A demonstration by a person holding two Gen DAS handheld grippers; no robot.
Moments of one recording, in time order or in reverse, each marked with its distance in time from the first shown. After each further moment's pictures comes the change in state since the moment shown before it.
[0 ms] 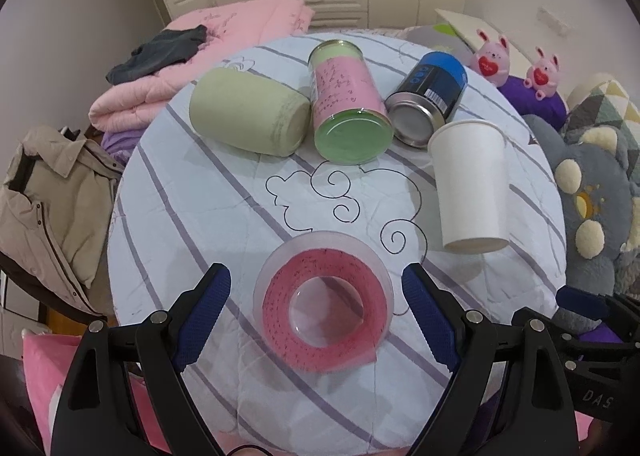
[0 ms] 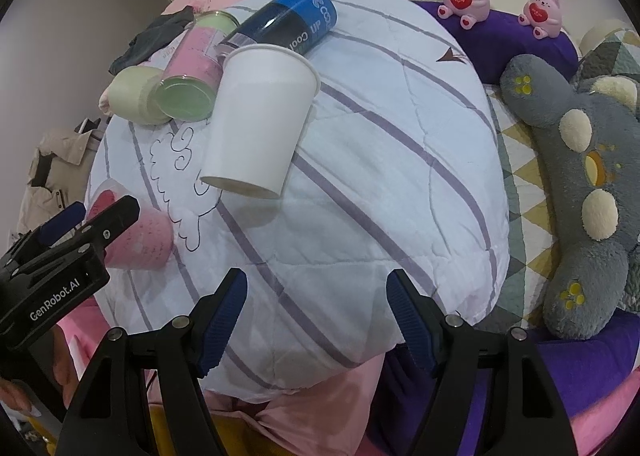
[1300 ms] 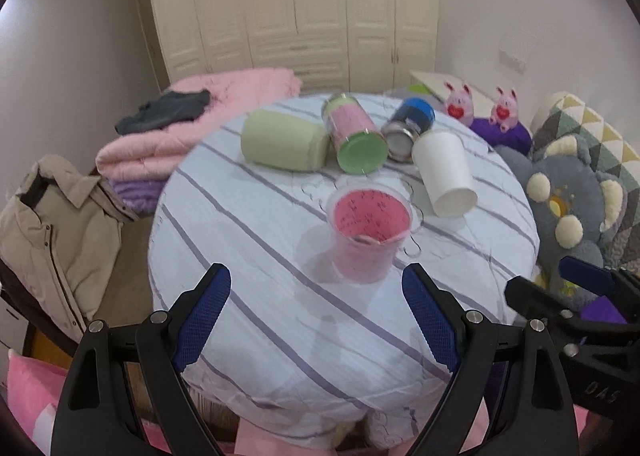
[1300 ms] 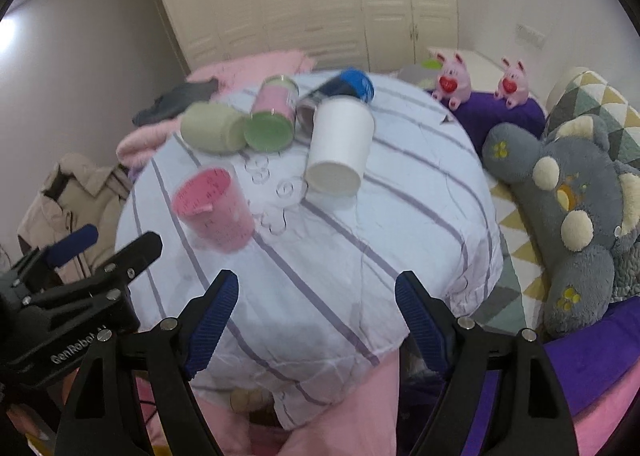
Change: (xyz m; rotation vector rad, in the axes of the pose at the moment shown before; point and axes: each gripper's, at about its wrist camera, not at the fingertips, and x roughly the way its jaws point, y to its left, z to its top) left arm -0.067 0.052 -0.086 0.036 -0.314 -0.053; right arm -0.047 0.074 -0.094 -0.040 -0.406 -0.063
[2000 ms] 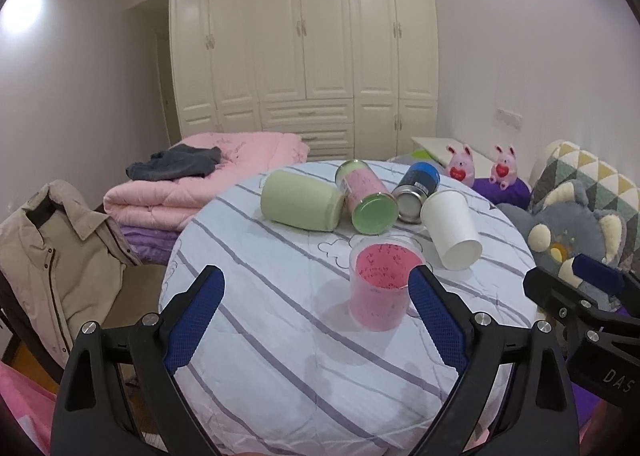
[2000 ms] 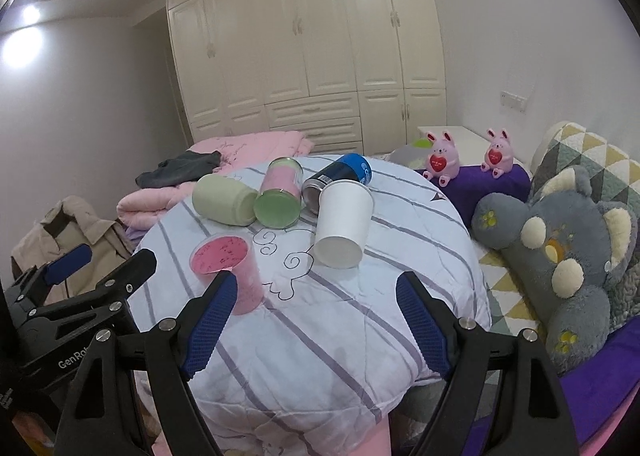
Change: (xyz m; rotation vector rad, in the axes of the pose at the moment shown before) left arm -0.013 0.017 -0.011 -0.035 -0.260 -0.002; right arm -0.020 0.014 -0.012 -0.025 -0.310 -0.029
